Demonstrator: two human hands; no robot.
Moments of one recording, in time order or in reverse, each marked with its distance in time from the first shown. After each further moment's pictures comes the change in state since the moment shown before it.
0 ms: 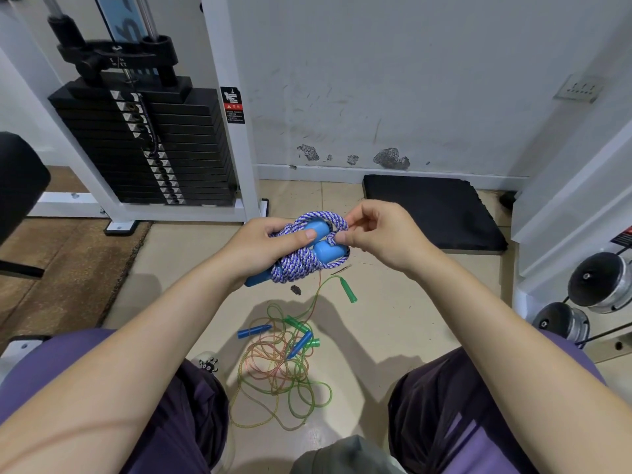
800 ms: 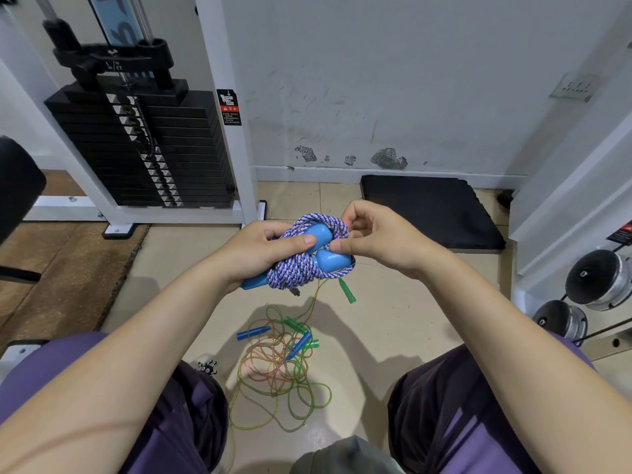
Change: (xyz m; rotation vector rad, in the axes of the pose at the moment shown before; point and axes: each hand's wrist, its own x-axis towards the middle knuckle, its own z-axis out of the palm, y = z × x) left_hand -0.011 0.013 0.002 -0.088 -0.152 -0.012; right_hand -0.002 0.004 -0.007 0.123 -0.205 -0.046
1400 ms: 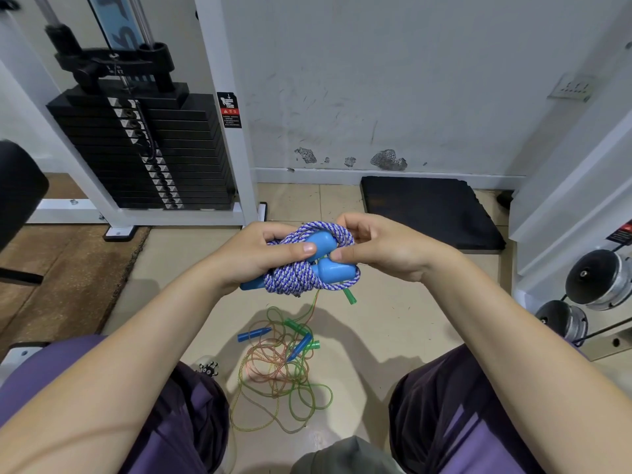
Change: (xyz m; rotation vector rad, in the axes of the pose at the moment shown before) left_hand -0.001 -0.005 -0.007 0.053 -0.065 0.076; right_hand -0.005 -0.002 -0.001 0.192 -0.245 0.054
